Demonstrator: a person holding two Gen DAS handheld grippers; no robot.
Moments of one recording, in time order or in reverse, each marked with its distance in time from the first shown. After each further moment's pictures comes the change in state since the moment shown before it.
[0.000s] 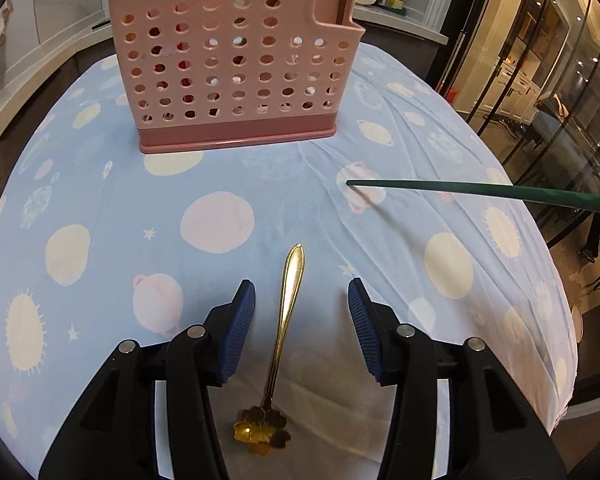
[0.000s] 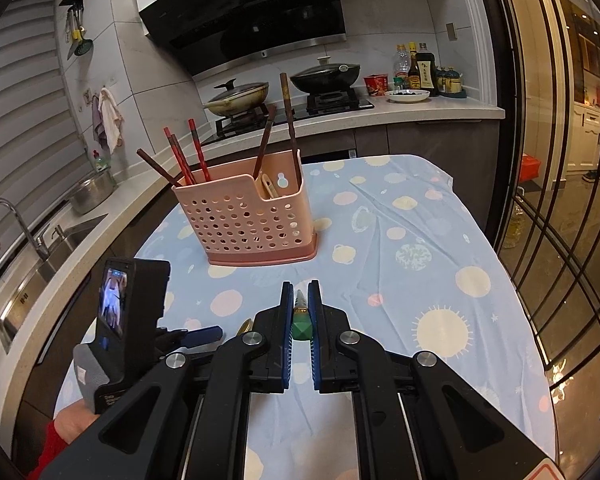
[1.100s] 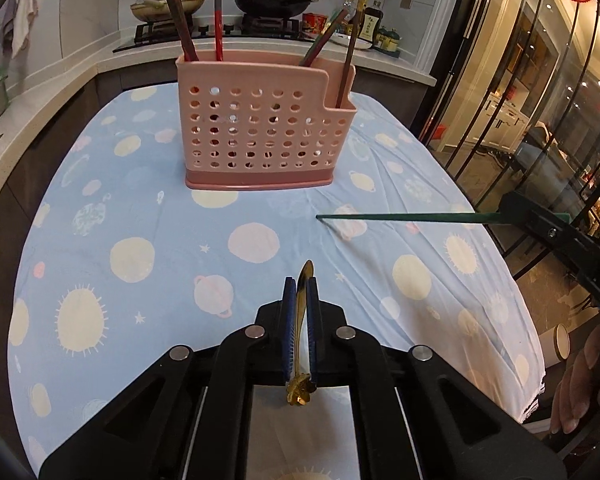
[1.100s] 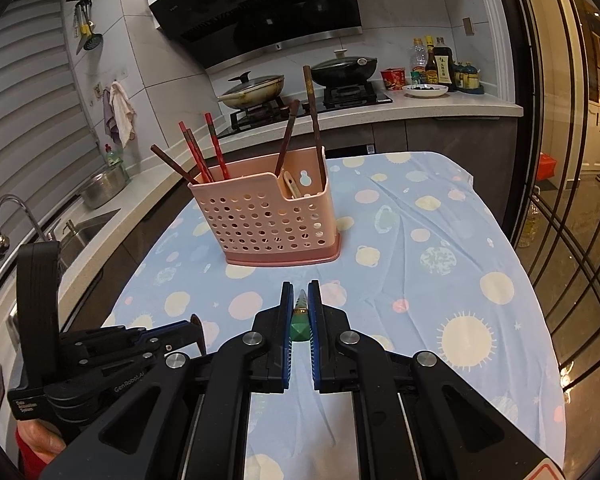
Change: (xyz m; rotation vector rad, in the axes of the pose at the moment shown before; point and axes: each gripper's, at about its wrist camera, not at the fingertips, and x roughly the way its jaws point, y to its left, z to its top) left arm -0.093 0.016 -0.006 -0.025 -0.140 -0.036; right arm 0.012 0.015 0.010 -0.017 0.025 0.053
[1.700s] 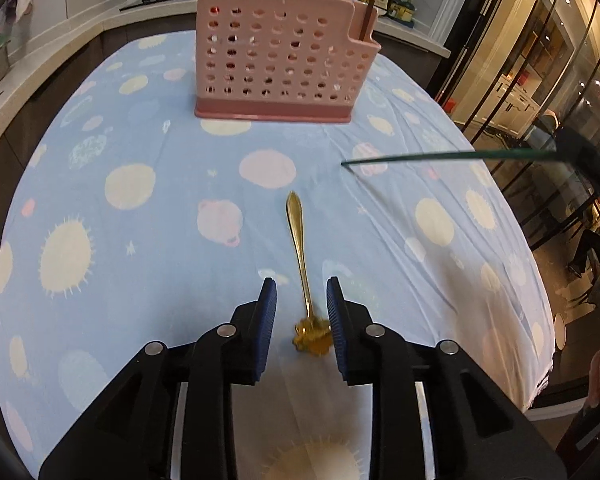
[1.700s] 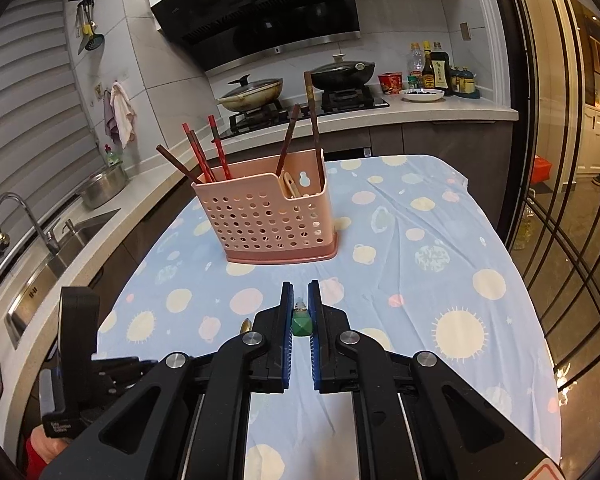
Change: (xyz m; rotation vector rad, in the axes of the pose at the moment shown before) left arm 0.028 0.010 -0.047 -0.045 0.147 0.005; right arm -0.011 0.003 -0.007 -0.003 -0.007 -0.015
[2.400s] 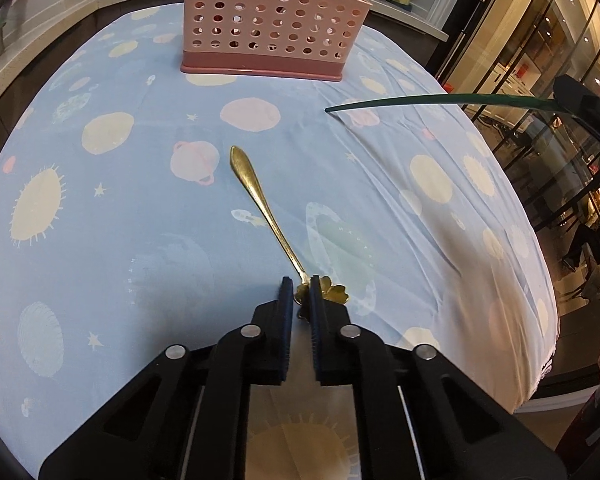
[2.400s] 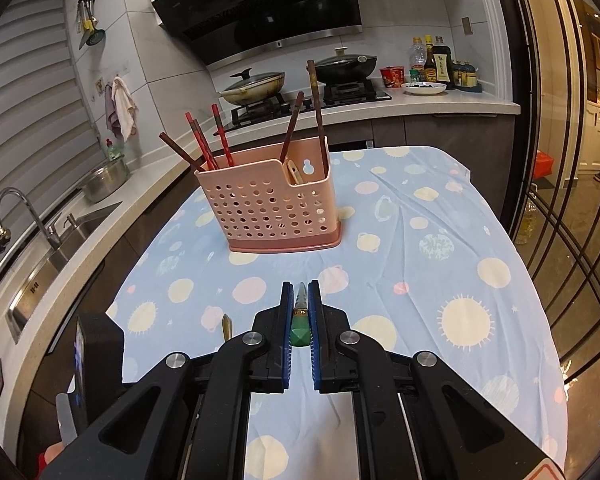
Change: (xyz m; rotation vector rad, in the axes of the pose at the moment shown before) left arm 0.017 -0.008 -0.025 -0.008 0.044 -0.030; right arm 0.000 0.003 -0.010 -0.002 0.017 0.006
